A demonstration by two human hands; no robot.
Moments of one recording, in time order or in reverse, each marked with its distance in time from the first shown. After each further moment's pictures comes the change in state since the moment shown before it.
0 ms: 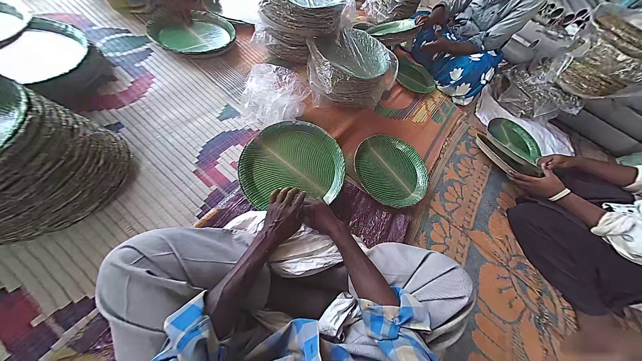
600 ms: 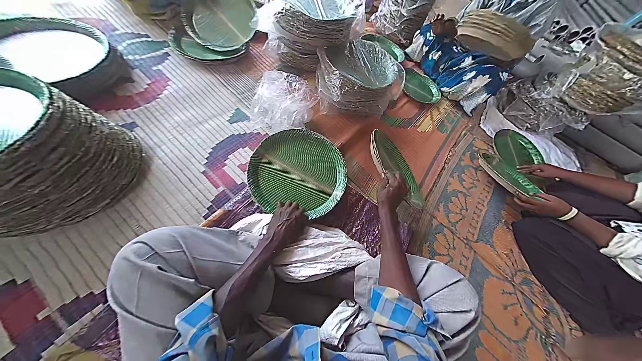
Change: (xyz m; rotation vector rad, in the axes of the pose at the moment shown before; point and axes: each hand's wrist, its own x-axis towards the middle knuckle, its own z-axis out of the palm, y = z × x) left_hand 0.014 -0.001 -0.007 -0.047 -0.670 -0.243; right_hand -0.037 0.070 -0.114 -0.364 0.865 0.646
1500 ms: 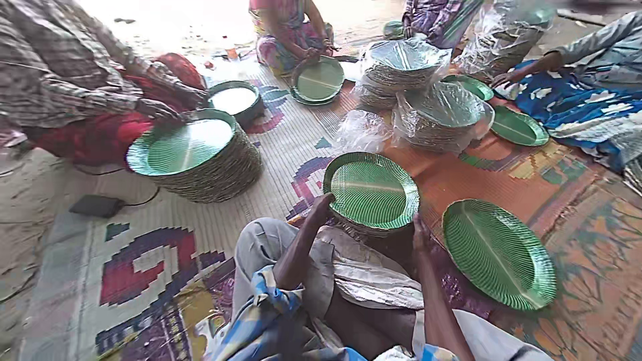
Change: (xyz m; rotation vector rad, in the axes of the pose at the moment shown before) left_hand -0.003 -0.079 -0.058 -1.655 0.475 -0.609; right_hand -0.062 -0.055 0.046 0.961 -0.434 0.346
